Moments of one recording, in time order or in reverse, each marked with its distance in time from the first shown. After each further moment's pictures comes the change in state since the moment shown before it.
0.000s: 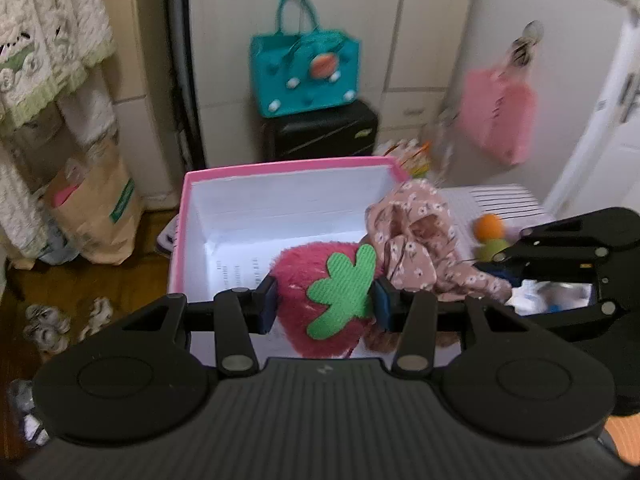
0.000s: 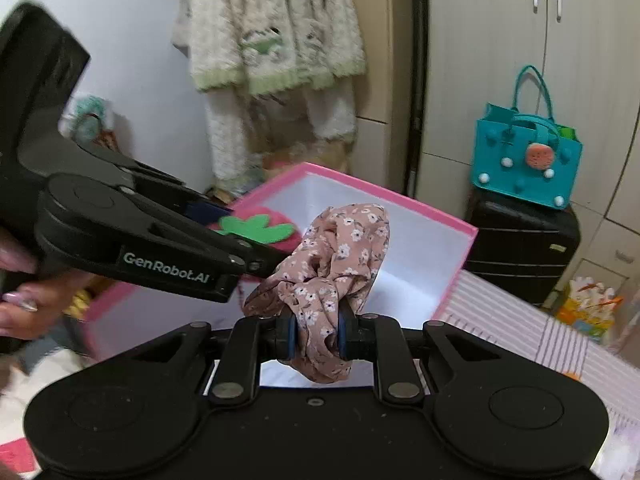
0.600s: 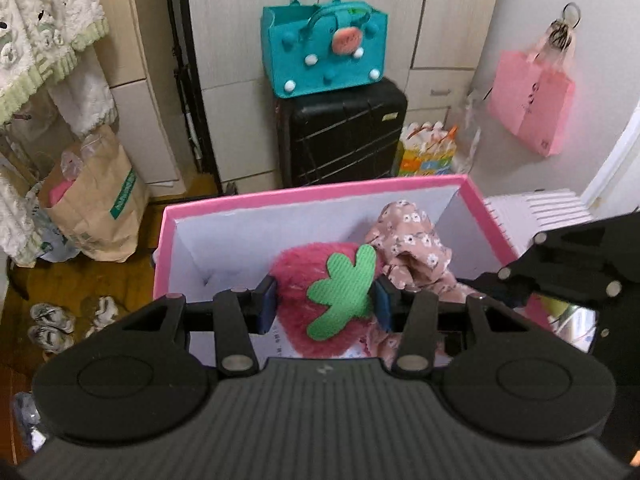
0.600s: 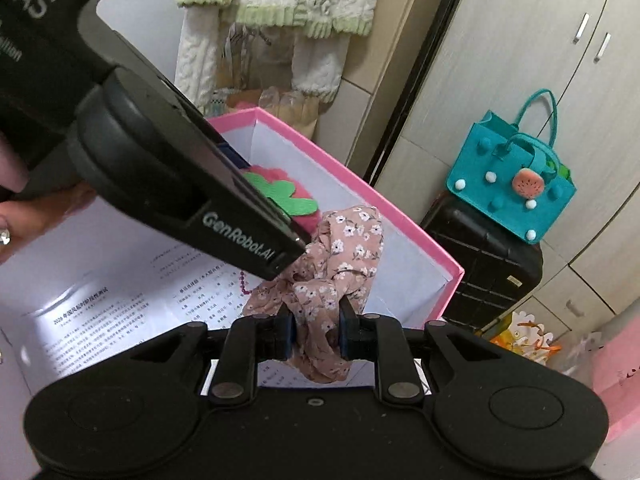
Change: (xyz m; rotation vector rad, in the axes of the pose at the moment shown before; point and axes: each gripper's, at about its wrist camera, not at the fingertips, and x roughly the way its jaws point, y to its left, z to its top) left arm 0.087 0.022 0.039 -0.008 0.084 0.047; right arm 0.074 -0.006 0.025 -0.242 0.150 -0.165
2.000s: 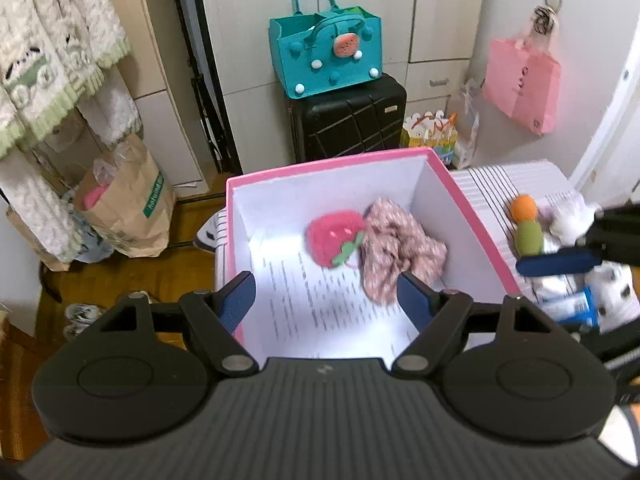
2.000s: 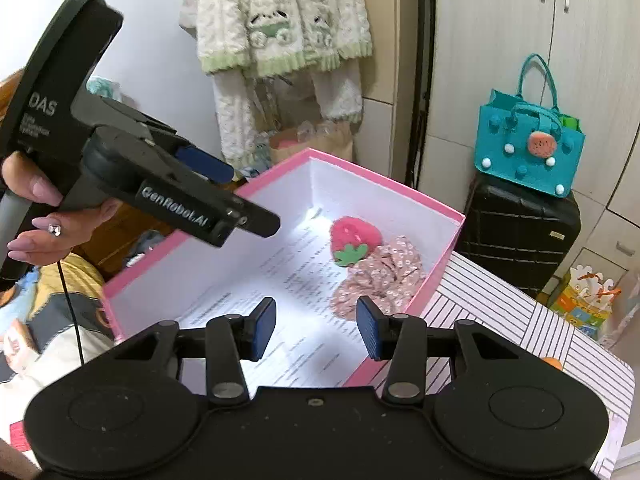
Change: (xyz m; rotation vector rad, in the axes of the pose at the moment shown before) left arm -0.092 -0.009 -0.021 0.059 0.020 0.055; right arm -0.110 -0.003 -0.036 0.234 -0.097 0.216
